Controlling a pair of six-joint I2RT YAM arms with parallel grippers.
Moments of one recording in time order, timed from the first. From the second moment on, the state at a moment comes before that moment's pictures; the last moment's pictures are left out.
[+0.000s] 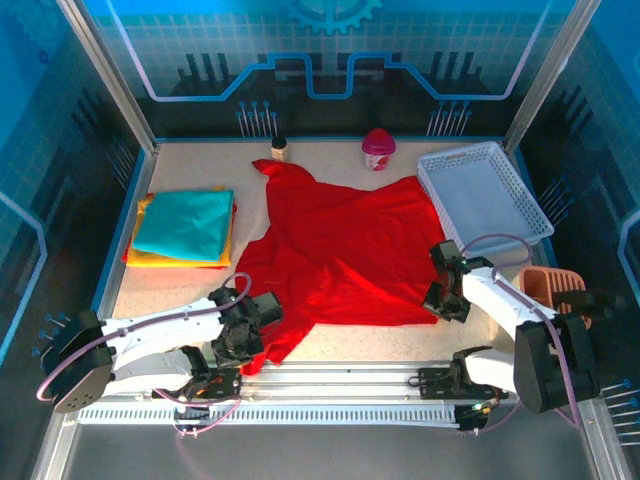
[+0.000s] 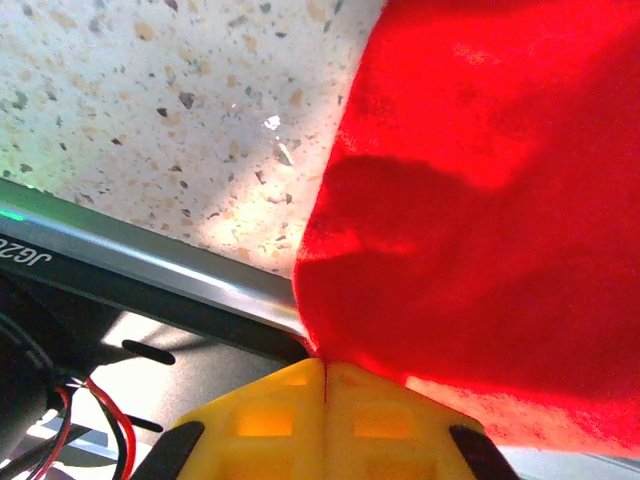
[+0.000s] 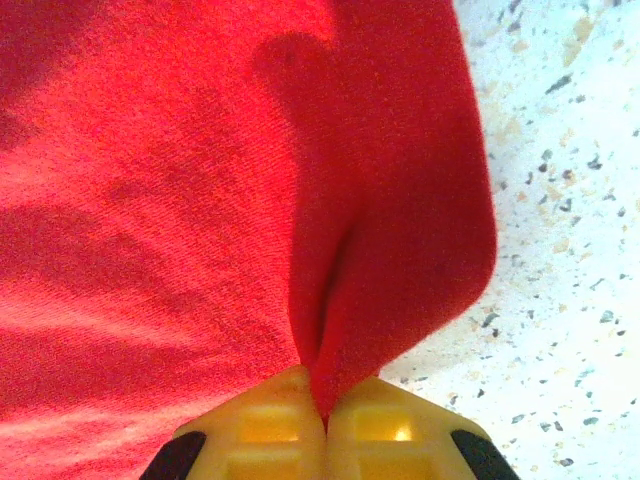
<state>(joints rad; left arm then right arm) -0.94 1.13 0.57 -1.14 0.09 -1.34 0.20 1.22 0.58 -0.88 0.05 0.74</state>
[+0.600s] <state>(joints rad) -0.56 0.98 1.12 -1.26 -0.08 -0.90 0.22 1.04 0.94 -0.81 0.01 0.55</state>
